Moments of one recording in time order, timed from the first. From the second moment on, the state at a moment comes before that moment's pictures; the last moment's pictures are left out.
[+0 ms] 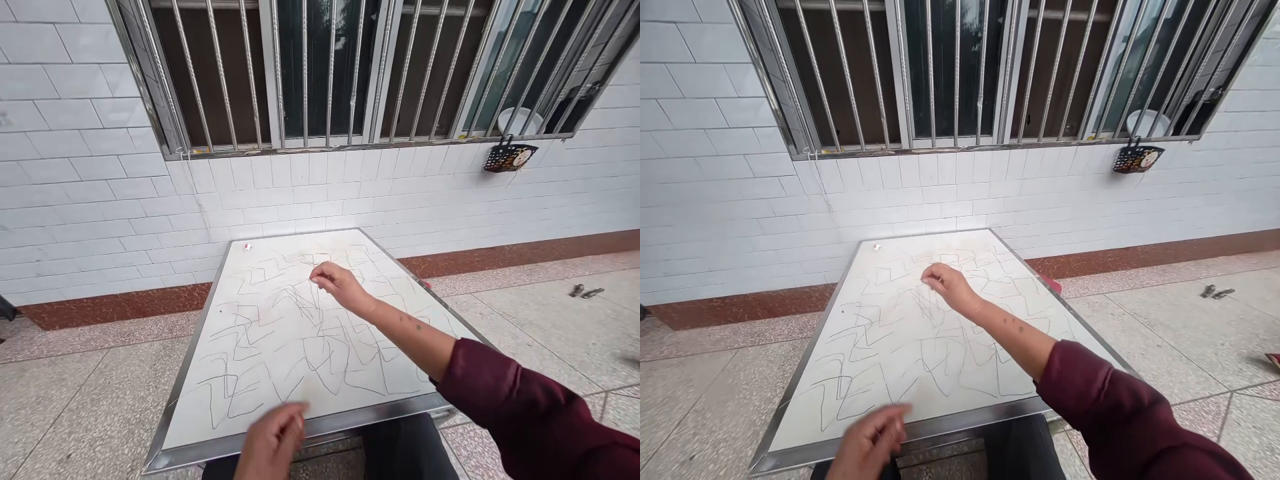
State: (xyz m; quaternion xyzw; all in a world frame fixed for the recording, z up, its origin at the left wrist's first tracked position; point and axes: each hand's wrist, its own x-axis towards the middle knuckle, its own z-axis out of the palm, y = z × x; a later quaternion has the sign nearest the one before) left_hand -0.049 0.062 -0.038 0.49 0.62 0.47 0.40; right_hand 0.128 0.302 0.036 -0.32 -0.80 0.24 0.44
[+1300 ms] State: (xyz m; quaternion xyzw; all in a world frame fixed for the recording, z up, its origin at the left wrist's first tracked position) left_hand 0.015 0.026 0.045 0.40 0.63 0.59 0.30; right_hand 0.167 0.110 0.010 -0.31 -0.75 0.41 0.41
